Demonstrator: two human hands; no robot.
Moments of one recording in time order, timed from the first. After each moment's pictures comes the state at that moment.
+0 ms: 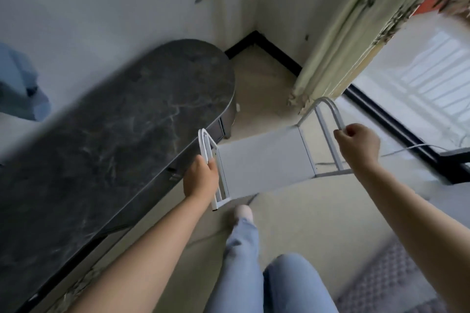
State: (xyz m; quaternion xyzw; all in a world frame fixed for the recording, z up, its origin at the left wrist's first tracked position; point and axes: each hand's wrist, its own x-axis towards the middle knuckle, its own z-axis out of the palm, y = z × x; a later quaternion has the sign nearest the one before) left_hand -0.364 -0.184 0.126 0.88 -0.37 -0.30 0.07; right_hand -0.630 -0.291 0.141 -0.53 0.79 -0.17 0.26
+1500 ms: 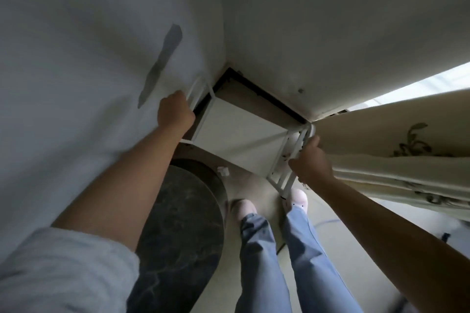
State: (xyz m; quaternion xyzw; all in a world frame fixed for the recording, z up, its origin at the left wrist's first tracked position) left_hand -0.259 -0.831 0.060 0.79 -0.55 -0.27 -0.06; right_hand -0.519 -0.743 0.047 -0.41 0.81 0.04 0.41
